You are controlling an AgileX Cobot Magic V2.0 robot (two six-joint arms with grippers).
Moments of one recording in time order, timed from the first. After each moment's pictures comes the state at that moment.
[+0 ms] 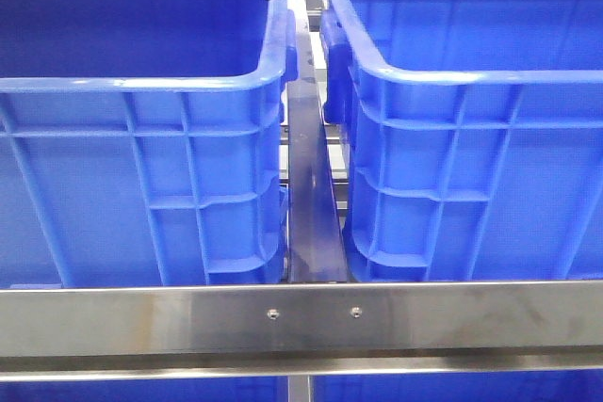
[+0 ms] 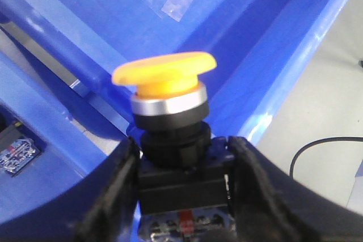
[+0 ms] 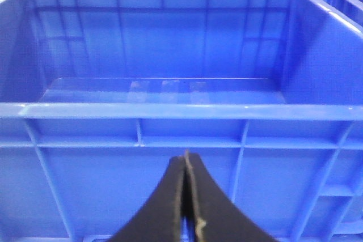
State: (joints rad) left arm -0.69 1.49 -1.40 -0.33 0.85 0.25; right arm 0.01 -0.01 0.03 -0.05 0.07 0.07
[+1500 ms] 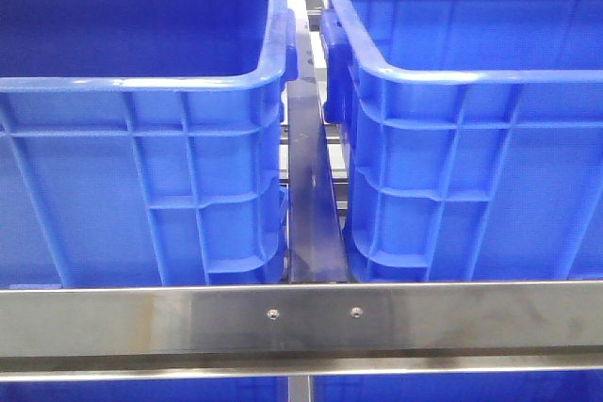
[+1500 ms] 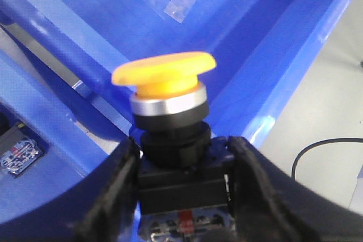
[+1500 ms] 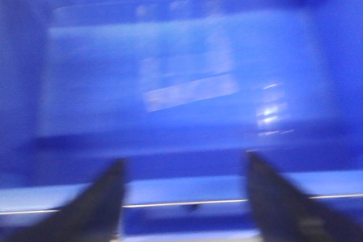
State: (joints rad) left arm -0.70 1.49 -1.40 -0.33 0.85 0.25; right arm 0.01 0.77 -0.84 0.11 0.77 0.07
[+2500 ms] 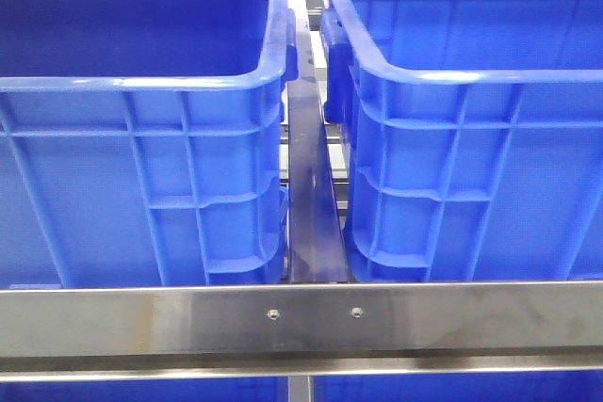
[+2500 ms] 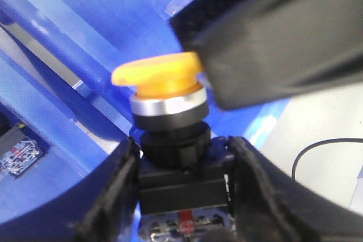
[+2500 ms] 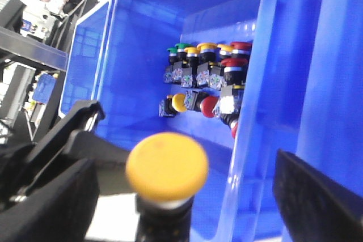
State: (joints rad) left arm -0.70 1.49 -1.40 -0.33 0.85 0.25; right arm 0.23 1.33 -0.95 1.43 0.76 -0.69
